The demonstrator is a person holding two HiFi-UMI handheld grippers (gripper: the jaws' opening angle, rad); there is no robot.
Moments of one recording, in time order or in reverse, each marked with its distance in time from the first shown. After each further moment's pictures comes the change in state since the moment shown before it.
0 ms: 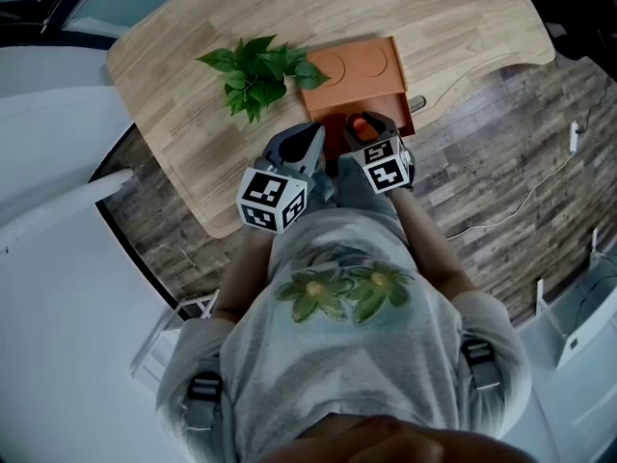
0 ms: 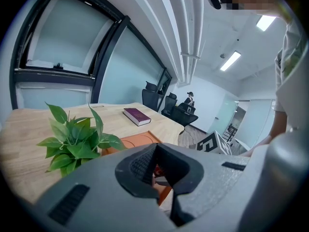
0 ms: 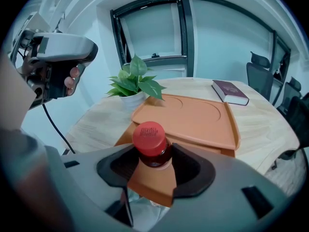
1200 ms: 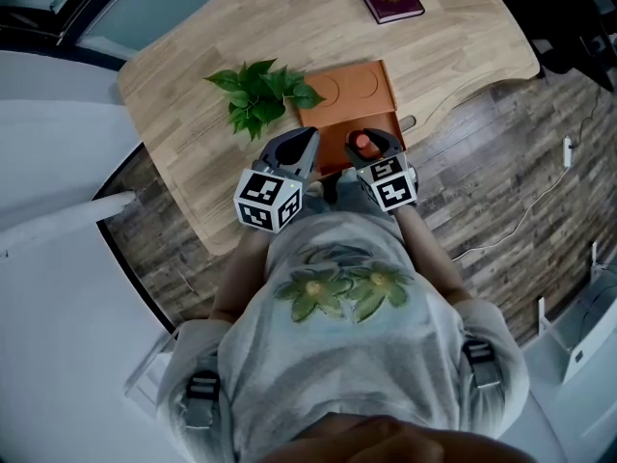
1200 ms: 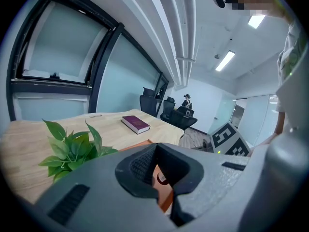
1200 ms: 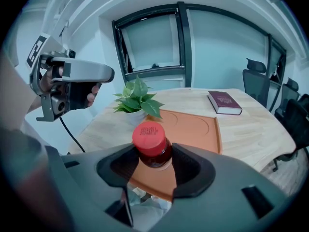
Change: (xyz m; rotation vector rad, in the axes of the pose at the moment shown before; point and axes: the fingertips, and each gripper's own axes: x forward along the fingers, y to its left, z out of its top) left arm -0.003 -0.004 0.028 0.063 -0.057 -0.003; right arm -0.052 -0.003 0.029 0.008 -0.083 0.006
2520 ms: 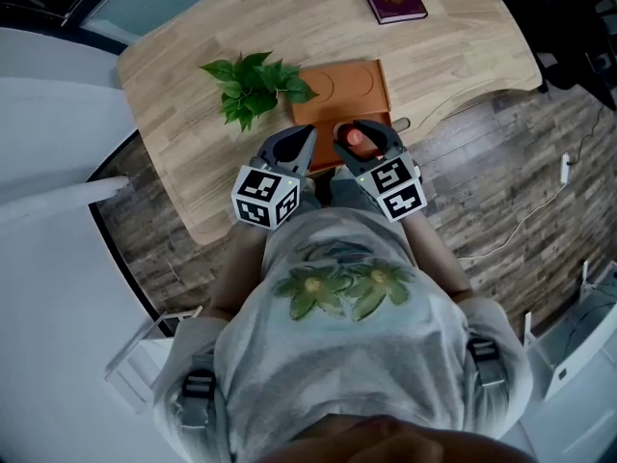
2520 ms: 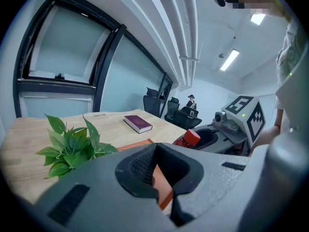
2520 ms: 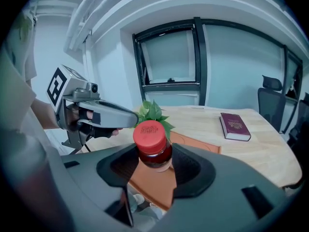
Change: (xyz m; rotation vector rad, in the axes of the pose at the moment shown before) left arm 0.011 -0.015 -0.009 -0.018 -0.015 0.061; right arm -0.052 0.015 0.056 -0.148 -0.130 0.142
